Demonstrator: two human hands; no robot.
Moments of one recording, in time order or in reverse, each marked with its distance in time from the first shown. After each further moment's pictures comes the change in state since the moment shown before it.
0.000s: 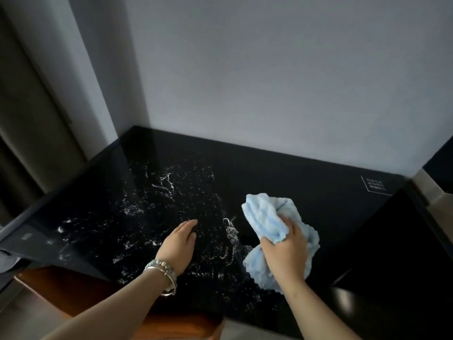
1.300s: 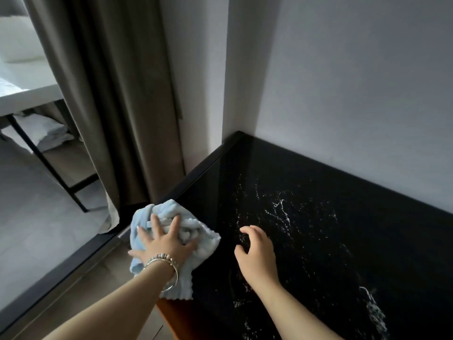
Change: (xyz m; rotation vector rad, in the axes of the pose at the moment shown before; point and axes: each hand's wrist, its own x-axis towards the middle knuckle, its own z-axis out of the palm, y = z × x) left_hand 0.052 -0.216 -0.184 0.353 0.152 -0.713; right_hand -0.030 -0.243 0.220 0.120 -0.678 -0.175
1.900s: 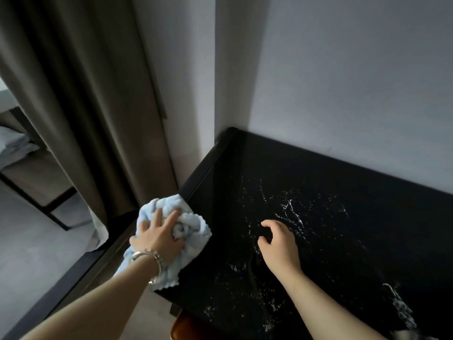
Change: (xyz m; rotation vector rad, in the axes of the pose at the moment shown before) left_hand 0.086 -0.017 -0.037 0.120 0.061 0.289; right_hand 0.051 -0.003 0.008 -0.057 0.131 0.188
